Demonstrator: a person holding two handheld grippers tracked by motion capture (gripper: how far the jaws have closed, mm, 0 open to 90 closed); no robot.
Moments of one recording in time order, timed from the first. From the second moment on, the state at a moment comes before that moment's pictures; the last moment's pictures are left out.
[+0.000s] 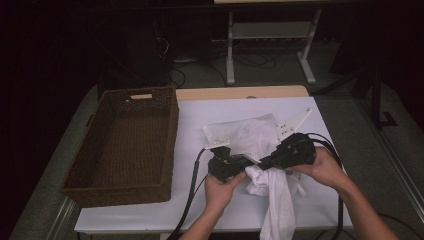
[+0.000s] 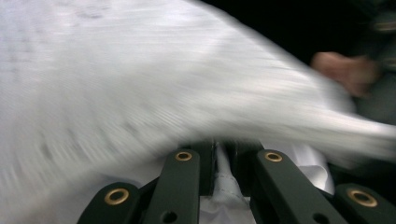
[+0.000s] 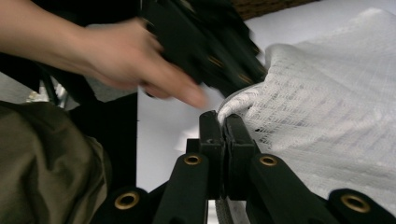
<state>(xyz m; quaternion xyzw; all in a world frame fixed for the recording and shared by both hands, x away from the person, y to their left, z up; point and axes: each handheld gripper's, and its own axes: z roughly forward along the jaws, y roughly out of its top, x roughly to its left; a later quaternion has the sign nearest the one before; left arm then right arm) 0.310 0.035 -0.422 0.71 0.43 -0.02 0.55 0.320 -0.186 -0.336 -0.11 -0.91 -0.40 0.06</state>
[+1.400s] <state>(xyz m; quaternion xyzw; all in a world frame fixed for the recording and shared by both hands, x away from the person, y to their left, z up) 0.275 -0.004 -0.434 0.78 0.40 -0.19 0.45 0.347 -0.208 -0.359 -0.18 -0.91 -0.37 0.05</state>
